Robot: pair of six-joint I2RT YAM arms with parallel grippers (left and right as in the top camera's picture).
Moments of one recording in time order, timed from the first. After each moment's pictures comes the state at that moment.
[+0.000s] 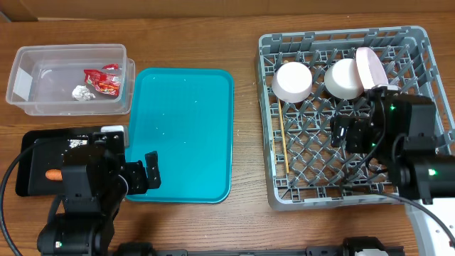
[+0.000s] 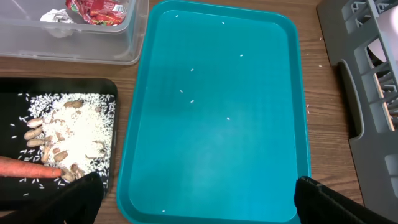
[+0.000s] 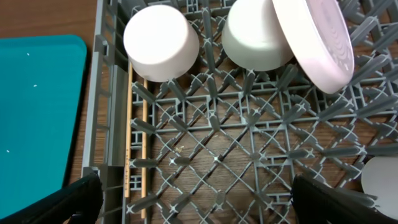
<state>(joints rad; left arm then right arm) 0.00 0.73 0.99 -1.05 0.06 -0.11 0.02 1.03 1.11 -0.96 -0.10 0.10</state>
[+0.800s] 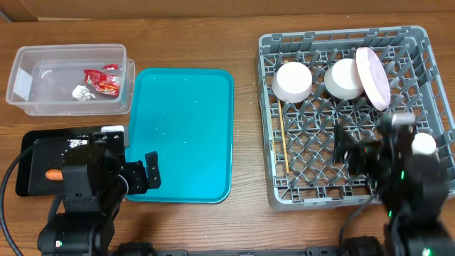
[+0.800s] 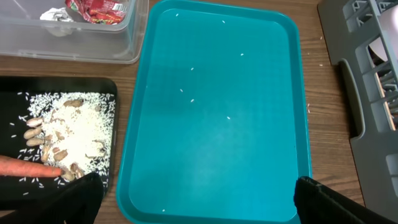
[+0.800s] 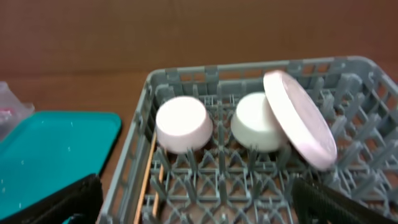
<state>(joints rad) 0.00 0.73 0.98 -1.05 0.06 -0.11 0.07 0.51 0.72 -0.56 -0.07 0.10</state>
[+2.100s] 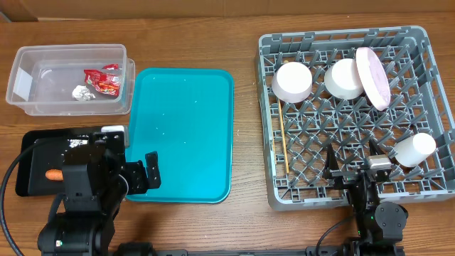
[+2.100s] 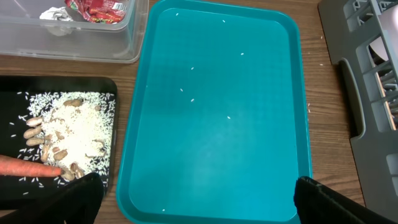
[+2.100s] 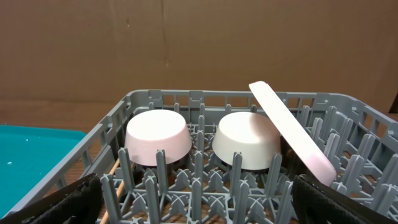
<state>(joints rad) 0.00 0.73 0.98 -1.05 0.06 -0.11 -0.03 0.01 0.02 -0.02 -0.12 -0.01</state>
